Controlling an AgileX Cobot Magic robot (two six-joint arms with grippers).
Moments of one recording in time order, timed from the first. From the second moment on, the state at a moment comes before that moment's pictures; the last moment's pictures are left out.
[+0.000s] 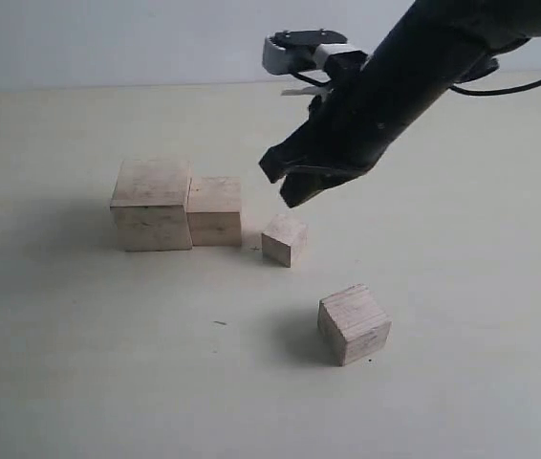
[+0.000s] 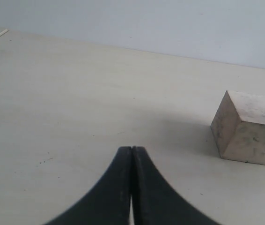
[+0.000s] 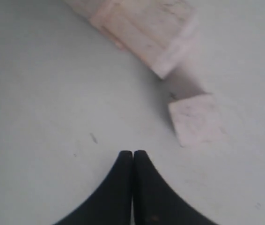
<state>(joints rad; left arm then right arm) 0.06 0.01 0.00 -0.15 0.37 0.02 0.62 1.81 -1.25 0.58 0.84 -0.53</state>
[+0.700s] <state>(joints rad) 0.06 0.01 0.00 -0.15 0.37 0.02 0.62 2.14 -1.25 0.79 0.68 -0.72</state>
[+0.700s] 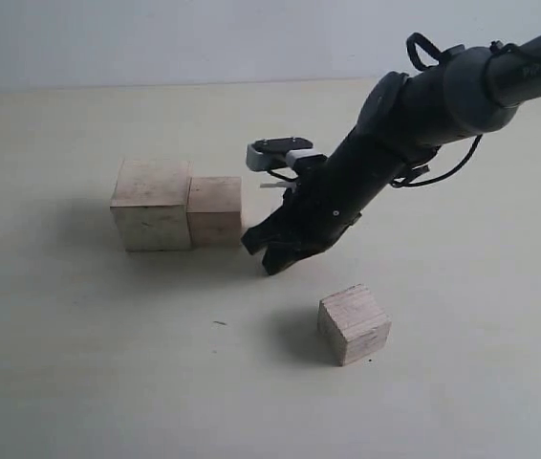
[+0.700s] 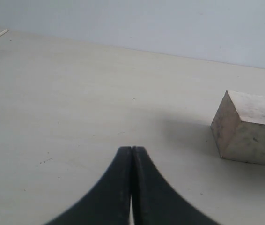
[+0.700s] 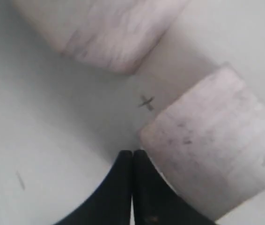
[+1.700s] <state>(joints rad) 0.06 0.01 0.00 -0.15 0.37 0.02 0.57 1.96 -1.25 0.68 0.43 -0.66</state>
